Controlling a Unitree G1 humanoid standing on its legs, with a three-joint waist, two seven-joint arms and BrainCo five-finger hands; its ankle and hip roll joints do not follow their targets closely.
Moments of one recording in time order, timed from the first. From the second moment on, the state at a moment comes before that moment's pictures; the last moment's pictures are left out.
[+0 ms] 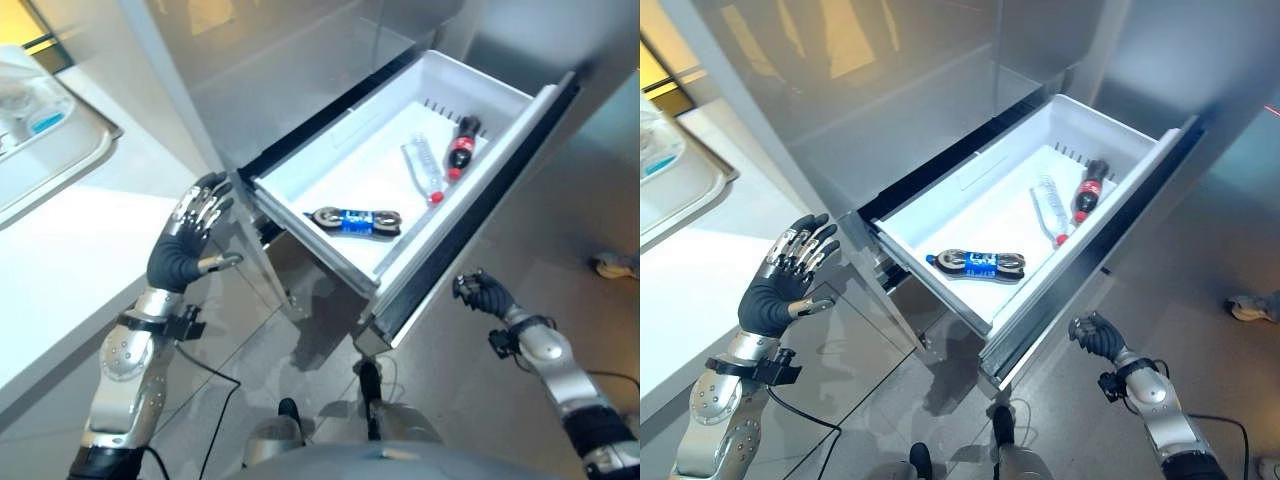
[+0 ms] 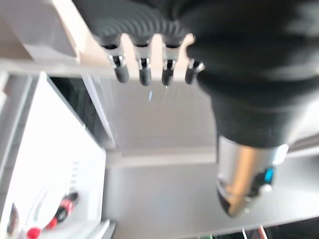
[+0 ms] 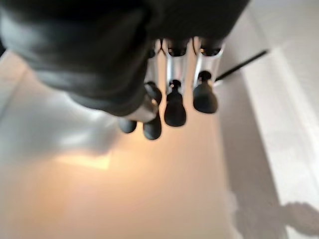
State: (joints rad) left arm 0.17 0.49 0.04 -0.28 -0.54 -0.34 -0.24; right arm -0.05 -0.64 0.13 0.41 0.01 -0.17 0.13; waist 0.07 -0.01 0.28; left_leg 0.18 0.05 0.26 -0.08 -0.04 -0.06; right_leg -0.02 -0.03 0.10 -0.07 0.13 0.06
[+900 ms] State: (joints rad) left arm 0.13 0.47 -0.06 -0.28 -0.61 -0.33 -0.20; right arm -0.74 -0.59 0.44 0.52 -0.01 -0.14 0.05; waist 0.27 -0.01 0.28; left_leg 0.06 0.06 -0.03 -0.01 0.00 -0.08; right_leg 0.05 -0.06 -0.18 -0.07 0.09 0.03
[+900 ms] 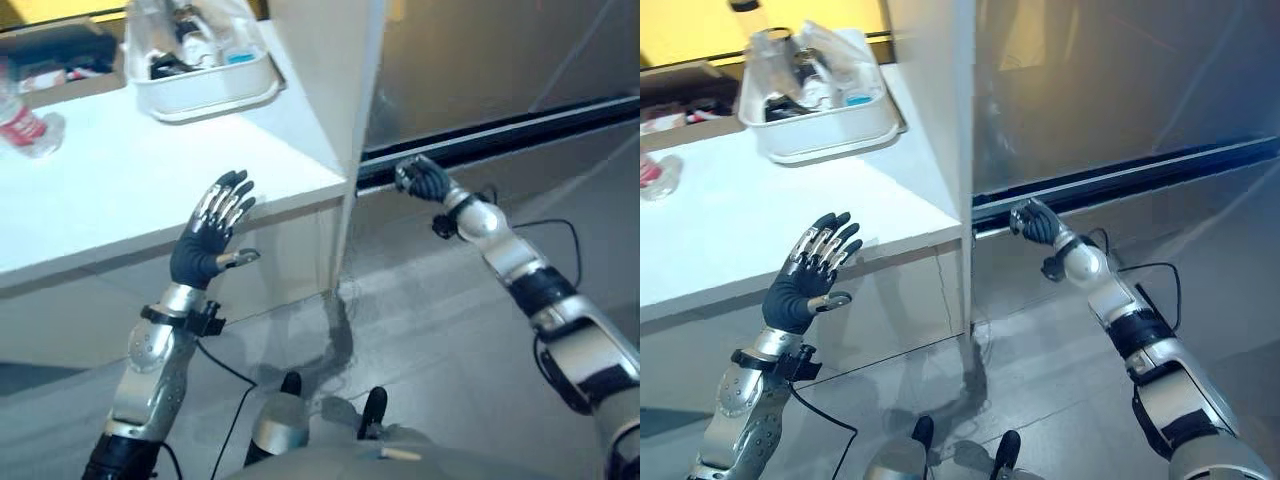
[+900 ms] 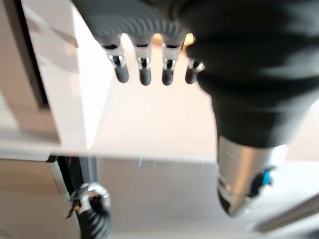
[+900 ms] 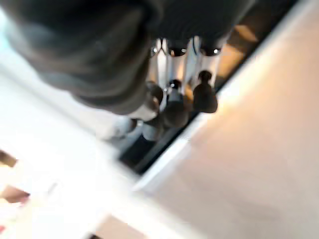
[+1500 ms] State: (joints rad) left arm 0.12 0.48 -0.06 -0.28 -0.56 -0.35 -0.13; right arm -0.13 -0.48 0.14 0.35 0.03 -0.23 -0.03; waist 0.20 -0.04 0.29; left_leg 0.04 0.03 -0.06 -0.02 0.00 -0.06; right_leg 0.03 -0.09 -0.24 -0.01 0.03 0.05
